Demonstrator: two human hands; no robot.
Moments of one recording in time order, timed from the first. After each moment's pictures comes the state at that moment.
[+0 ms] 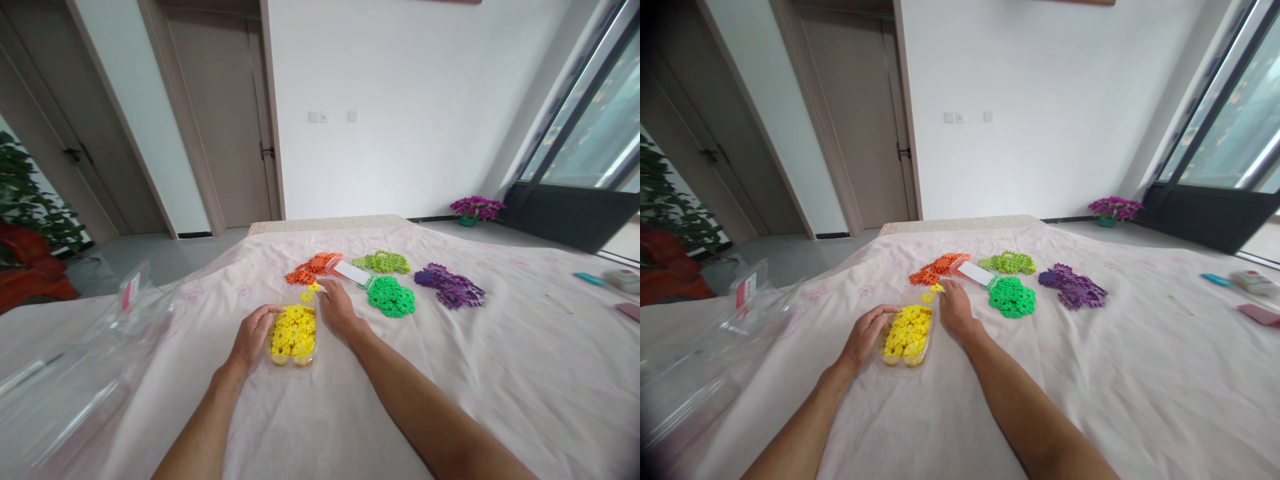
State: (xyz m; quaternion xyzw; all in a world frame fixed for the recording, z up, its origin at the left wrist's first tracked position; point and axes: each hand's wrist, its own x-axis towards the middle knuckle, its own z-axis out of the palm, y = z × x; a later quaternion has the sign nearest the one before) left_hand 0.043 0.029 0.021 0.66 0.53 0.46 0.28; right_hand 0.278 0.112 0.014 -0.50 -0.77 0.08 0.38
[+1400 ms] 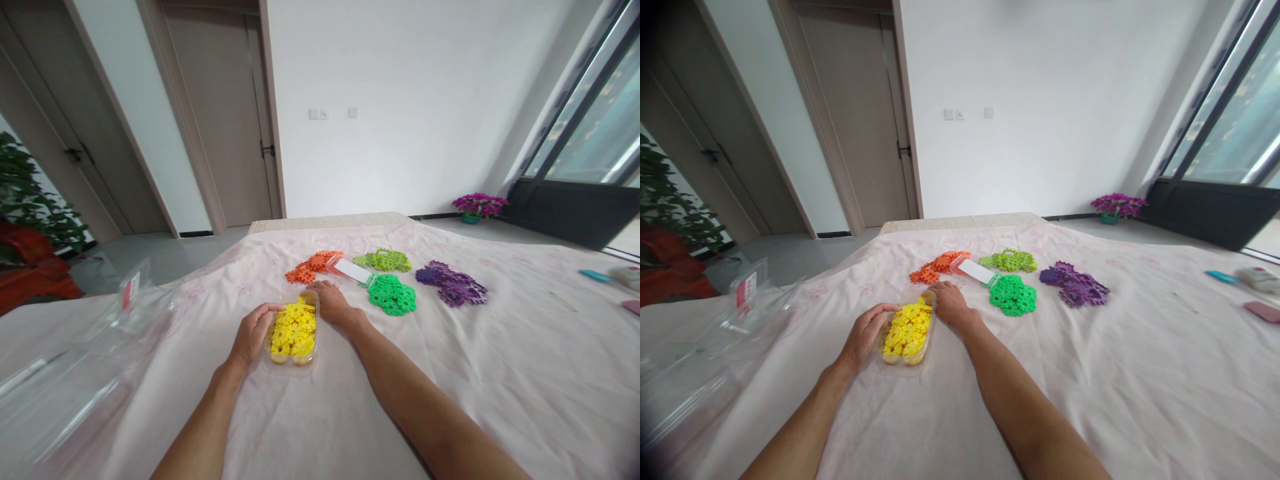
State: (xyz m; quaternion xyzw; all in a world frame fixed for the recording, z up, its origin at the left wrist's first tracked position) left_hand 0.044 0.027 0.023 0.65 0.54 0.45 0.28; right_hand 0.276 0.120 0.028 -0.43 -0.88 0.07 0.18
